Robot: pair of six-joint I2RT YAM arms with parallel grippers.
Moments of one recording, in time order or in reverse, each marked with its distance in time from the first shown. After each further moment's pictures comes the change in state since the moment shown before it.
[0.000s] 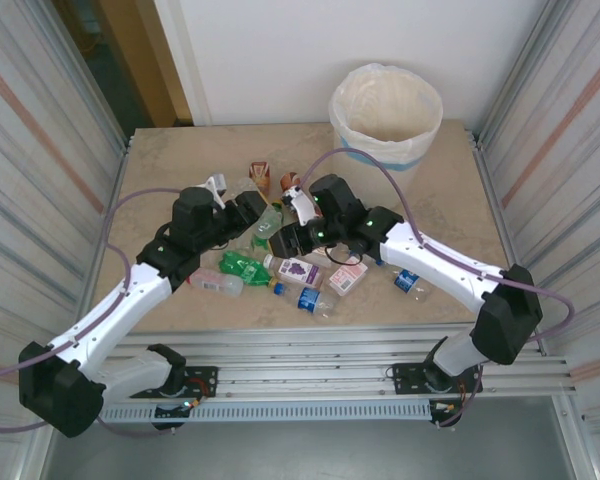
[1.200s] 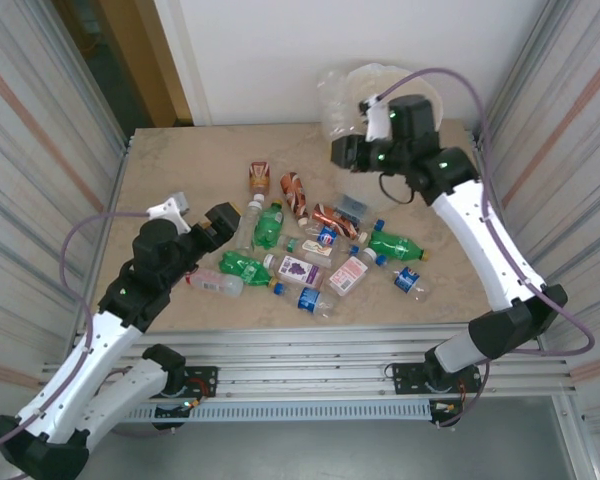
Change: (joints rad) left arm 0.027 -0.358 -0.121 -0.160 -0.198 0.142; right arm -0.397 0.000 0.507 -0.324 0.113 -0.006
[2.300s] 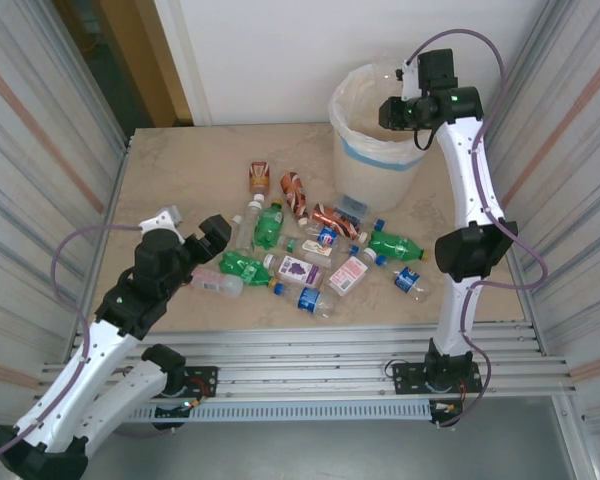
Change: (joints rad) left arm 0.000 -0.059 -0.039 -0.134 -0.131 0.013; right arm -0.278 0.574 0.682 -0.390 0.174 -0.286
